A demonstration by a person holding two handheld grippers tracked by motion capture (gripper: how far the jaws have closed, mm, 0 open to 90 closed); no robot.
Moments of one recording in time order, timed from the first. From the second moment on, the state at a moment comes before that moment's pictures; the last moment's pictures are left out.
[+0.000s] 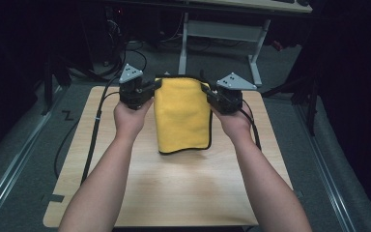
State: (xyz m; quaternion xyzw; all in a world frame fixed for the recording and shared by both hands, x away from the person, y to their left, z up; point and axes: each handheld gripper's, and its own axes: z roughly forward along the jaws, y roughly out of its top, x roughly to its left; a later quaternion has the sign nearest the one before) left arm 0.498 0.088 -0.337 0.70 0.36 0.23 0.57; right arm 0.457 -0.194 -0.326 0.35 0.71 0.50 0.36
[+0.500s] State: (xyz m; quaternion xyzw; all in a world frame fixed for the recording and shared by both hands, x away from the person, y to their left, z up) left arm 0.535 0.076 -0.387 0.76 0.39 0.17 0.50; right arm 0.494 -0.208 -0.375 0.38 0.74 0.46 0.31
